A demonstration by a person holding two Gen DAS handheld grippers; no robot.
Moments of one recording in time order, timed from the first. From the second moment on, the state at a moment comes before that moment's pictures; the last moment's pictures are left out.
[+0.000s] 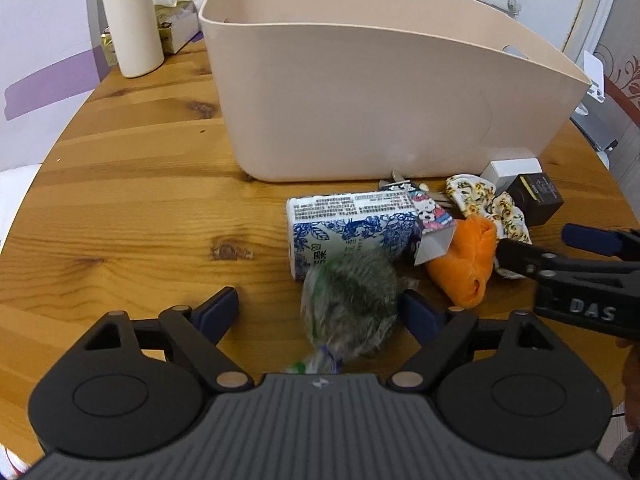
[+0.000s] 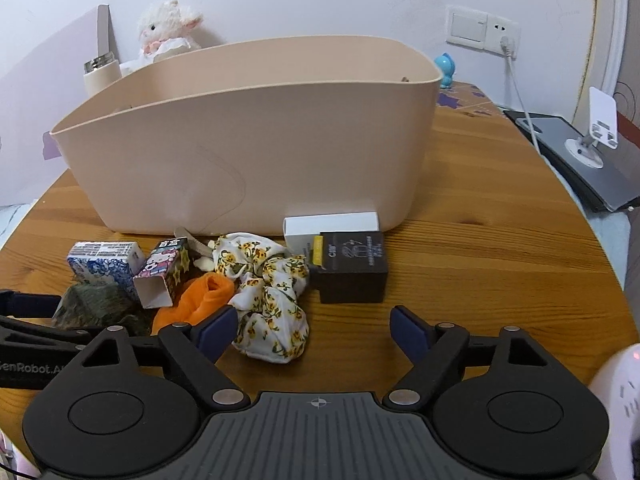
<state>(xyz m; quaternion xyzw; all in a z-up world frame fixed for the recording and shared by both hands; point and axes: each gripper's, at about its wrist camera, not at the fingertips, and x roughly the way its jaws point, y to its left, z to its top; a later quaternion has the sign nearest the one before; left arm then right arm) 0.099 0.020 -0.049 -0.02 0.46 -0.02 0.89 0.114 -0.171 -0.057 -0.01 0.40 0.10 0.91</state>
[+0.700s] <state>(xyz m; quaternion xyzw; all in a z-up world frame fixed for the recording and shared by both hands) 0.074 0.043 -0.030 -0.01 0.44 -0.04 0.90 0.088 -0.152 -0.037 -0.04 0.36 0.11 0.93</state>
